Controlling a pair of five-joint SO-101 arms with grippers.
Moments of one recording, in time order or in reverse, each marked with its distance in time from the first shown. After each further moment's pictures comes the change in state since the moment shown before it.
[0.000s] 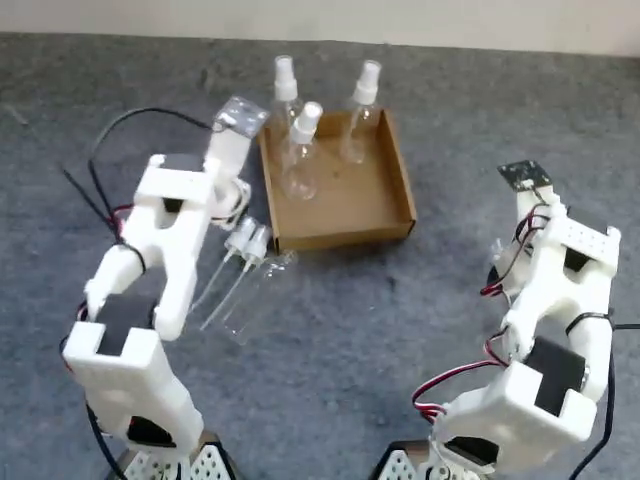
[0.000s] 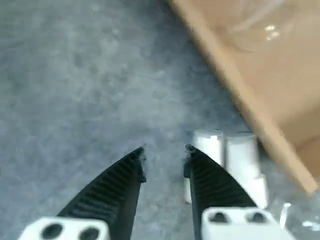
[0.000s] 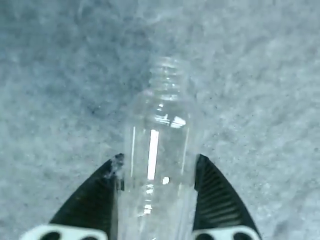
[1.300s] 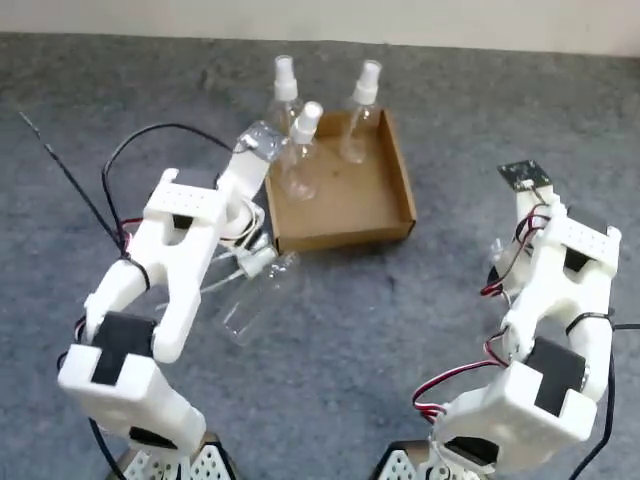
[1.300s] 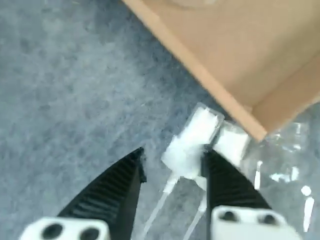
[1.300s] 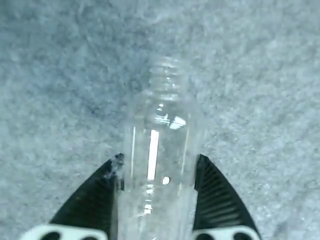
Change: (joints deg) left arm 3.2 -6.7 8.6 2.2 -3.7; right arm 0.0 0.0 0.0 0.0 0.0
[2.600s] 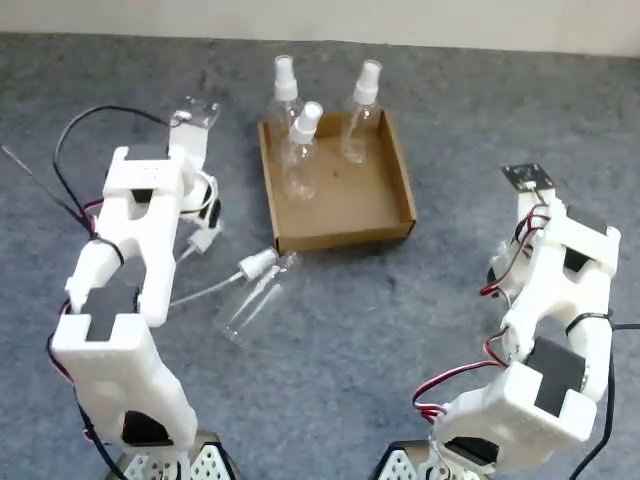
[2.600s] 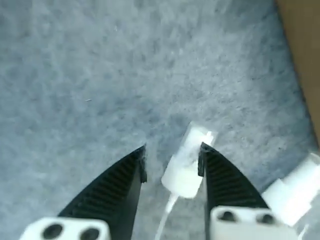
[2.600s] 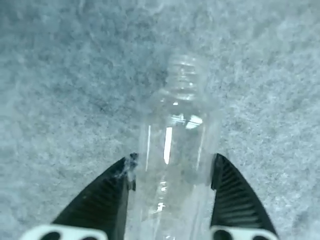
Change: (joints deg) left arm -11.2 11.0 -14.5 6.2 9.1; right arm 0.1 0.1 0.4 2.9 -4.2
